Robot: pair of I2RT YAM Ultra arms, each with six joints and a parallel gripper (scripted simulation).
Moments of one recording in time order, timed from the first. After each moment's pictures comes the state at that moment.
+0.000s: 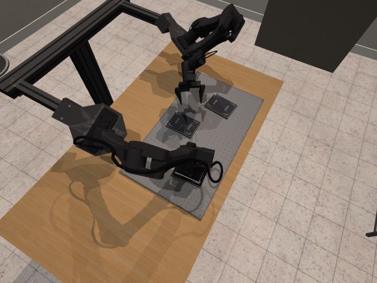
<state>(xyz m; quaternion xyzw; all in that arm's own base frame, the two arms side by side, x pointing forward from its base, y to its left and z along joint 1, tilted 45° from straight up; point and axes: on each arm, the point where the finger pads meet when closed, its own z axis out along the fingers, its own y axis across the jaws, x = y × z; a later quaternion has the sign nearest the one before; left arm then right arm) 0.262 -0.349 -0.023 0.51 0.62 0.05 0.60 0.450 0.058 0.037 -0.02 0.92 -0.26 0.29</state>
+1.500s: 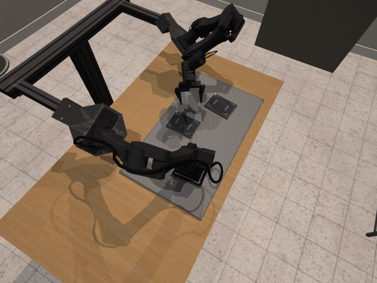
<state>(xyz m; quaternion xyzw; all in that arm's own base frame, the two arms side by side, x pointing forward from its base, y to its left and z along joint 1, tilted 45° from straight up) 0.262 -0.349 -0.023 0.51 0.62 0.05 0.60 0.451 0.054 0.032 -0.02 0.92 -0.26 0.28</state>
